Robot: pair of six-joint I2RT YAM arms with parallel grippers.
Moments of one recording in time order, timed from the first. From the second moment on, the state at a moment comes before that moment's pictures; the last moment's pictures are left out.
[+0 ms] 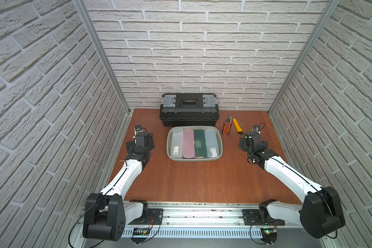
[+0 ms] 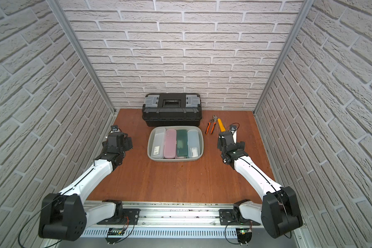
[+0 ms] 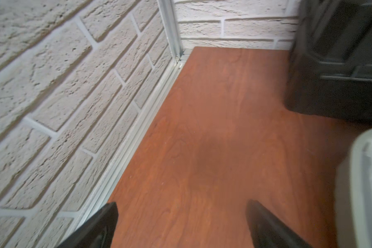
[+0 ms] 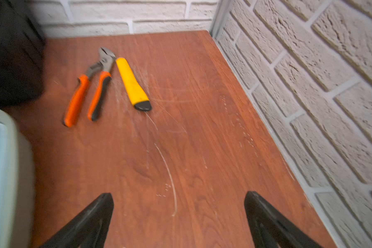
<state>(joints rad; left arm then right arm) -0.08 1.20 0.67 -0.06 -0.52 -0.09 0.23 1.23 0.73 -0.26 0.61 0.25</state>
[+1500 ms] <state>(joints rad) 0.06 1.55 0.39 0.75 -0.14 0.10 0.05 1.54 0.37 0.77 0.24 -0.05</state>
